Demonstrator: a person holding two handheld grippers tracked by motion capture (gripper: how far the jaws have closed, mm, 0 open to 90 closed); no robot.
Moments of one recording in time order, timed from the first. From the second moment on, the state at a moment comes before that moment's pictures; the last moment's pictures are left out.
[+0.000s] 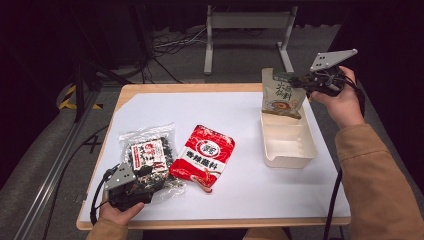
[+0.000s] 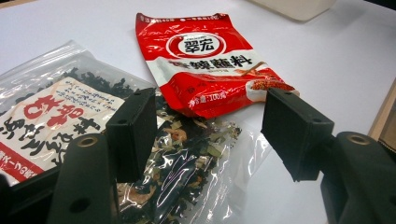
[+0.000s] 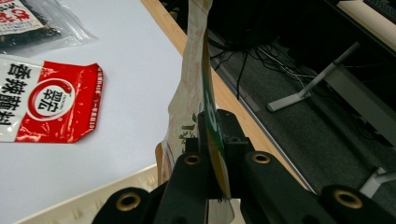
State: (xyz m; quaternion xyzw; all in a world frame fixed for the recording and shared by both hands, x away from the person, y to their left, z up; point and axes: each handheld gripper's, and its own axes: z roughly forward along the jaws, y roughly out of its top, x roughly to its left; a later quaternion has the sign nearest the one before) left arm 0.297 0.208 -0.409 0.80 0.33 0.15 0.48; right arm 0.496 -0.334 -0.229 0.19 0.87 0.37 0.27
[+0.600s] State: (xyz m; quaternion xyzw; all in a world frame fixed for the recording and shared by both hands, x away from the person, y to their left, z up) left arm 0.298 0.209 -0.410 0.80 0.33 0.15 0.48; right arm 0.524 -0.348 -0.246 0.19 0.86 0.36 0.30
